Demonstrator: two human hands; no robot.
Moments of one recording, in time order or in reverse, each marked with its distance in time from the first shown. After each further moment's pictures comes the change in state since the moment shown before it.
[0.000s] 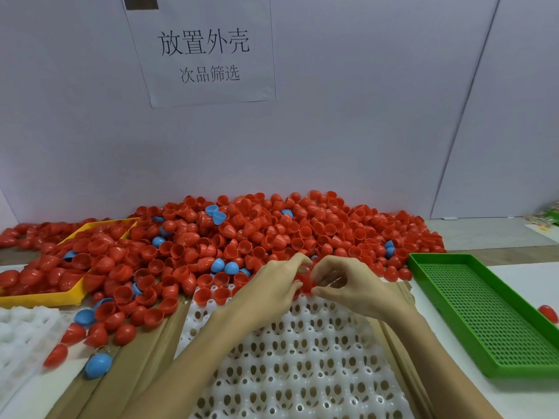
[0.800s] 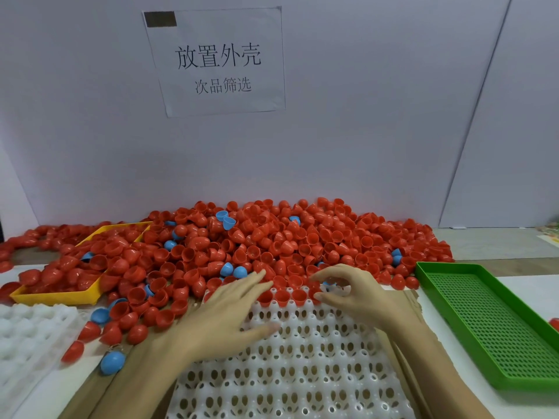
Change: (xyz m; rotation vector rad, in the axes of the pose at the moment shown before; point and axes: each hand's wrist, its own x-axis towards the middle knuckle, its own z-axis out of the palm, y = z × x) left_hand -0.072 -0.035 -0.033 0.226 -0.287 -0.201; right_hand 0.001 0.006 0.006 -0.160 0.013 0.008
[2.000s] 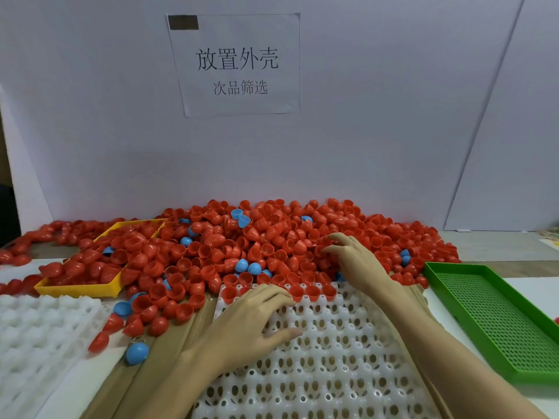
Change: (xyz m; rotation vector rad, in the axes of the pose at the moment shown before) left_hand -0.012 -0.004 0.026 -0.092 0.352 0.242; right_hand 0.065 0.012 0.011 -0.579 0.160 -0.130
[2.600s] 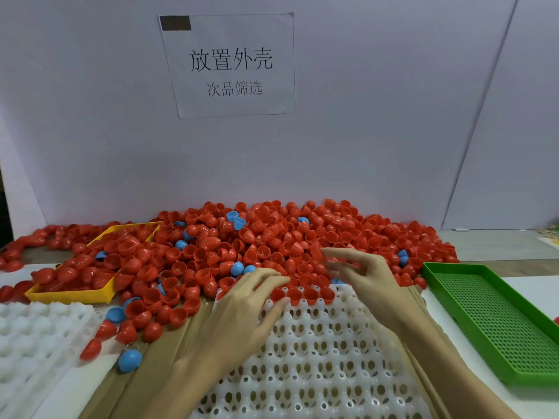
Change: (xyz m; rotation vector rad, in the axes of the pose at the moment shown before) left_hand 0.002 0.020 -0.018 -0.009 0.248 -0.071; right_hand -0.055 -0.043 -0.046 1.167 0.116 0.225
